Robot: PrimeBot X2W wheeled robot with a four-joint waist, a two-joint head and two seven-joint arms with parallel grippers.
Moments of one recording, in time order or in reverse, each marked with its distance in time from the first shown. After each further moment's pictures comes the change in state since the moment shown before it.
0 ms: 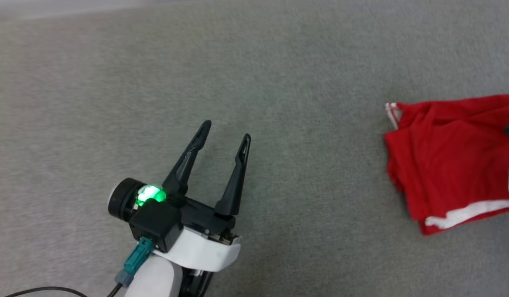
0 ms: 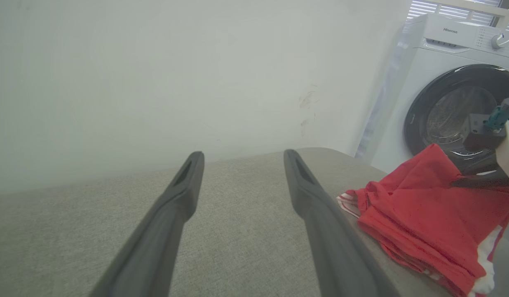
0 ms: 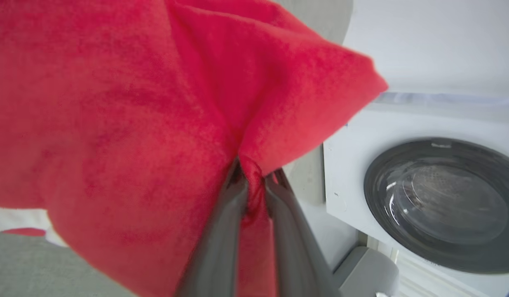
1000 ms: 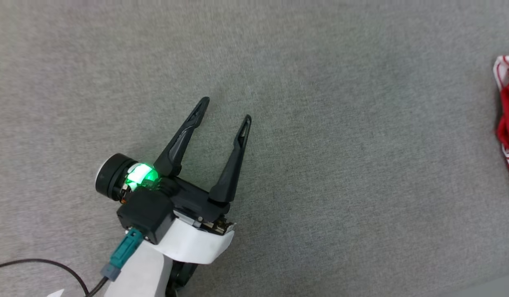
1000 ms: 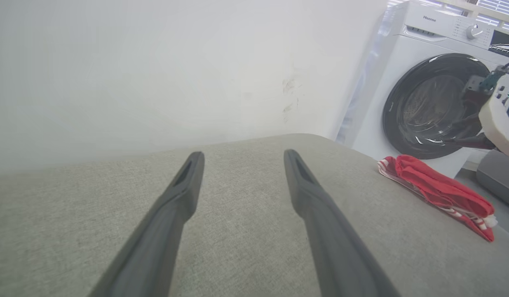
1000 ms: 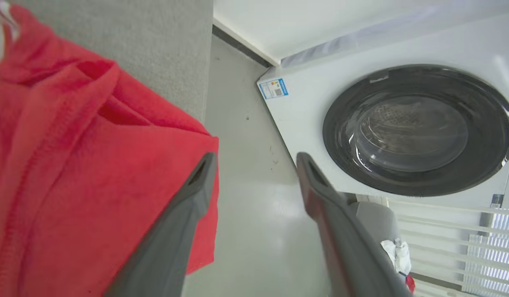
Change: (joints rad) left arm -0.091 0.093 -0.042 -0.048 -0.012 -0.001 0.000; right arm -0.177 0.082 -0.332 0.459 -0.174 0.000 -0.418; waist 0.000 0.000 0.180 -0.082
